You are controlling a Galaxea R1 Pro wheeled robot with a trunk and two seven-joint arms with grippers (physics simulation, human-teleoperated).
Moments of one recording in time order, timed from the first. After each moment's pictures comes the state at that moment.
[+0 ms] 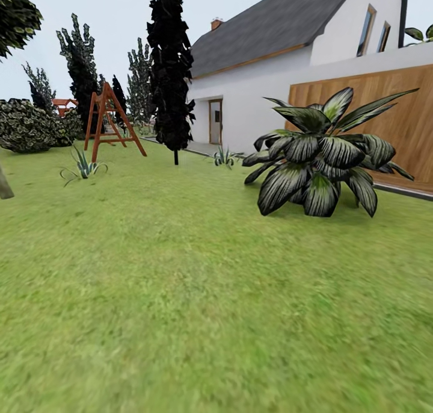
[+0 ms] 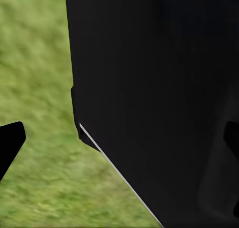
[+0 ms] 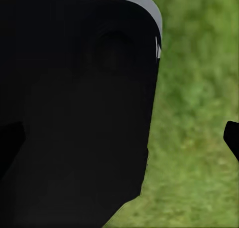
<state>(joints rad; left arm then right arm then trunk) 0.07 0.04 0.01 0.00 0.00 0.00 -0.07 -0.07 -0.02 0.01 0.05 0.08 0.00 0.01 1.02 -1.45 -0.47</state>
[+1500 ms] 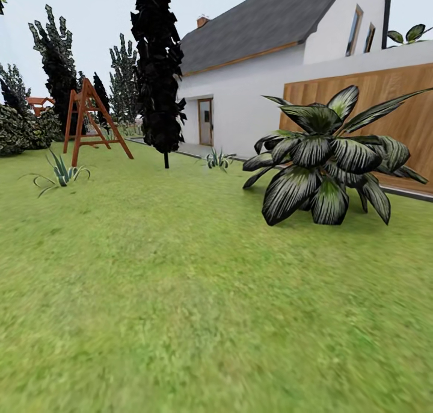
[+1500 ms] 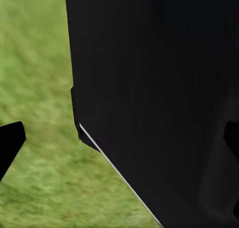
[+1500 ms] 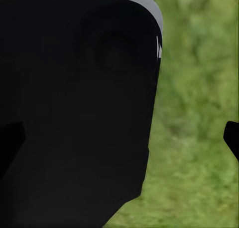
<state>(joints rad) 0.07 0.04 0.01 0.00 0.00 0.00 -0.07 -0.07 -0.02 0.01 0.05 0.08 0.00 0.01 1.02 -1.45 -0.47</state>
